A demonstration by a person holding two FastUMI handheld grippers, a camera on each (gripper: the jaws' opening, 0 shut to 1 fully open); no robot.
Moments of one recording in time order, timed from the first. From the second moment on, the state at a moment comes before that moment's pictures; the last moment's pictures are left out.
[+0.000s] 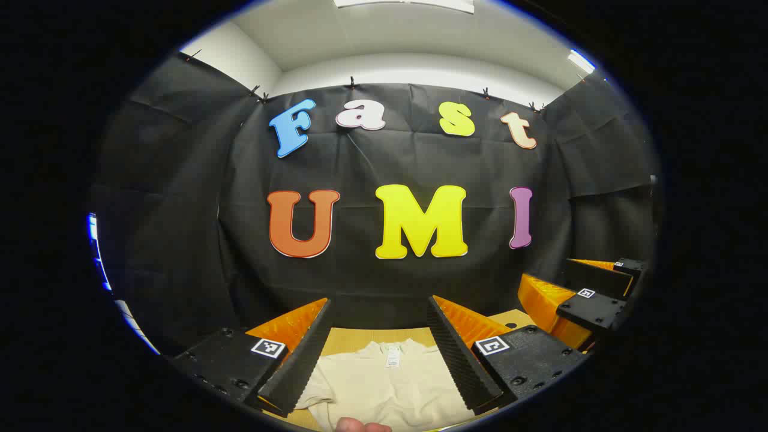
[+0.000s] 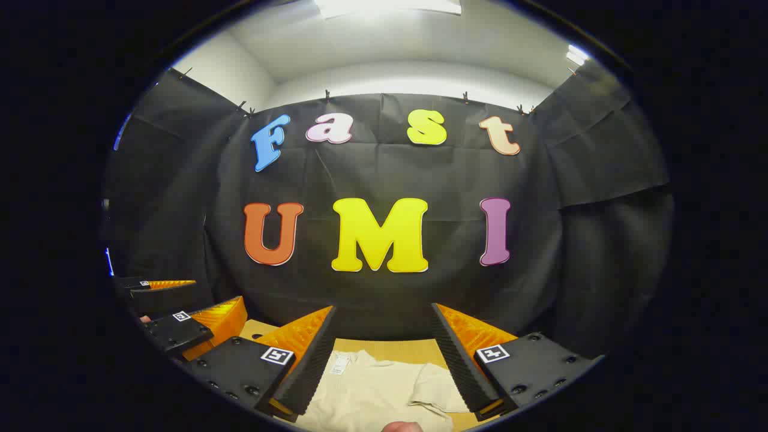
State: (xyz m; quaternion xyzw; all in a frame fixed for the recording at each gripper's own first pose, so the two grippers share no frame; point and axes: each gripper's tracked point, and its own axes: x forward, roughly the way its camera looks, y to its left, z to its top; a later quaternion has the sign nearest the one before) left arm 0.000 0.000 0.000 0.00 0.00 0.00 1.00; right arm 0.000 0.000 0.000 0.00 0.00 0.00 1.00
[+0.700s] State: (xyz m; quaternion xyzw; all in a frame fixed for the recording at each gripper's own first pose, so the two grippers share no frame) left arm 0.007 -0.001 -0.002 0.01 0.00 0.01 1.00; right arm 0.013 -0.010 -0.009 0.02 0.02 0.00 1.00
